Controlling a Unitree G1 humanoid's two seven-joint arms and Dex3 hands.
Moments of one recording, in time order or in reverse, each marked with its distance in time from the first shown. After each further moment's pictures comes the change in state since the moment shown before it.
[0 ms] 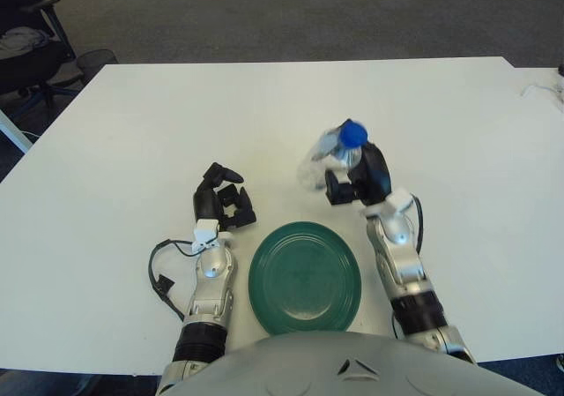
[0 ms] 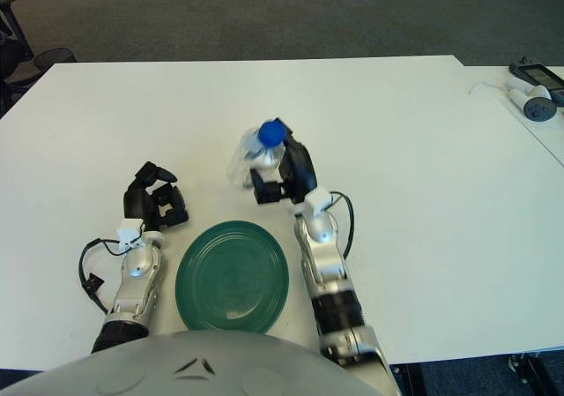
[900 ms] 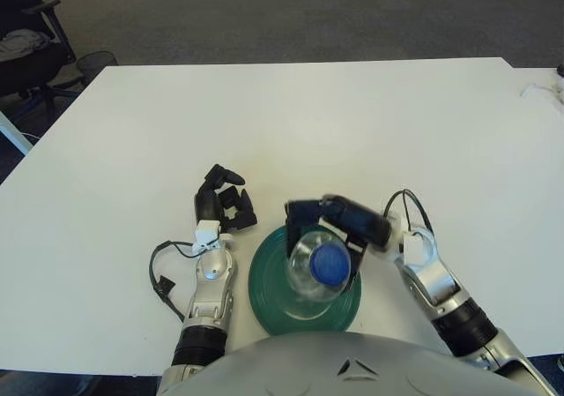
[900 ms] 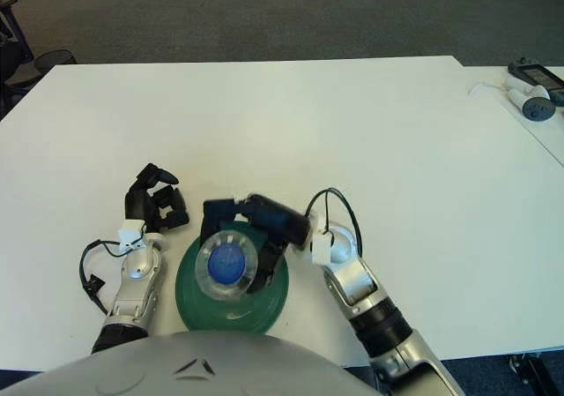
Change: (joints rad) left arm 0.013 -0.001 -0.012 -0.026 0.012 0.043 0.007; right arm -0.018 -0.325 0.266 -0.154 0.147 0.039 0.487
